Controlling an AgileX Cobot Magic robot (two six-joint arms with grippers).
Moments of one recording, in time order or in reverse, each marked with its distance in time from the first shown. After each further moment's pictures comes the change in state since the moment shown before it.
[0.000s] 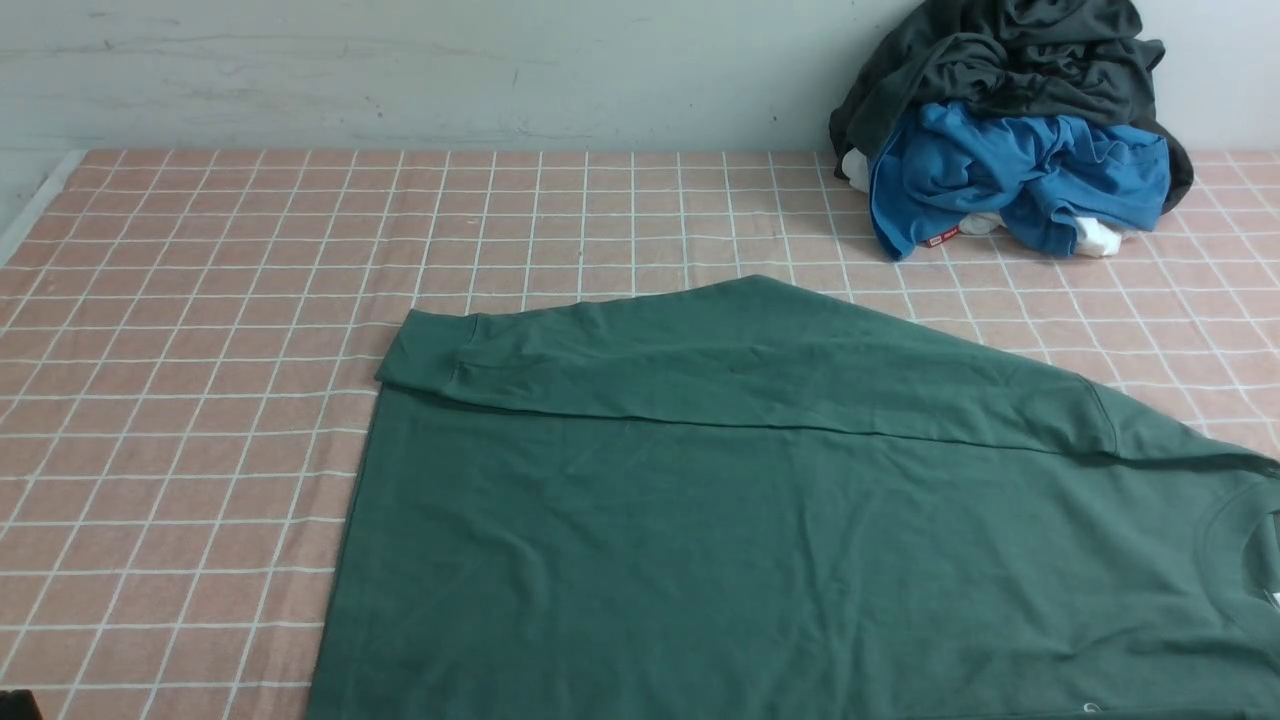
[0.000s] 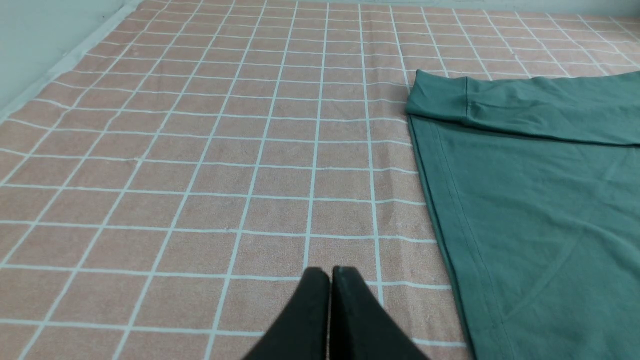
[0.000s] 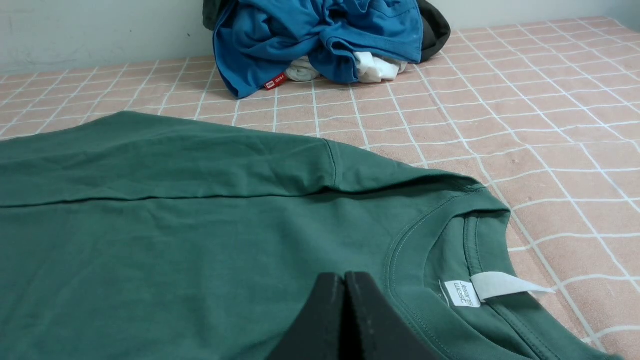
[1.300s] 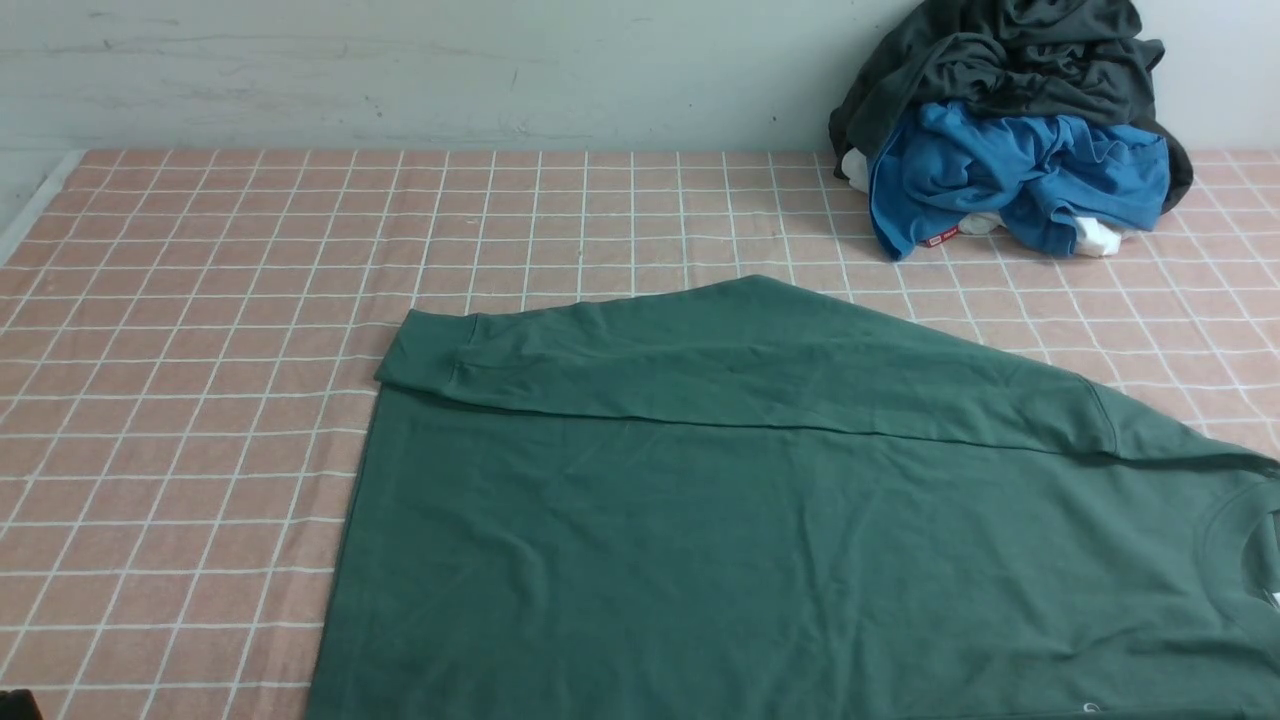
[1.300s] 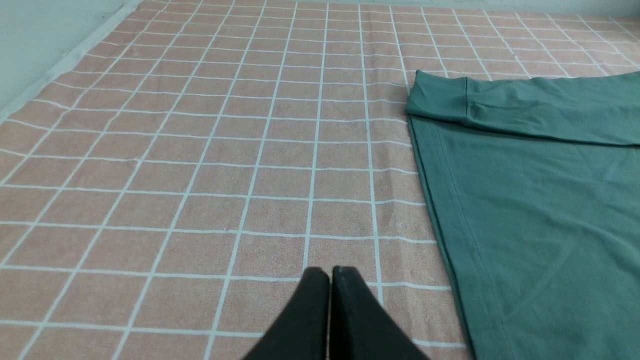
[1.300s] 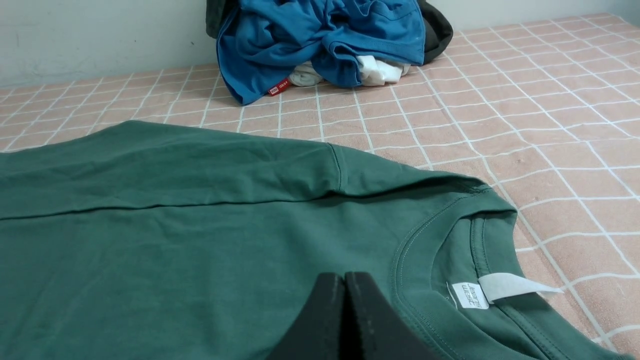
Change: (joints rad) right arm 0.000 0.000 0.002 0.032 -0.010 0.000; left arm 0.000 0.000 0.000 0.000 -0.001 -0.001
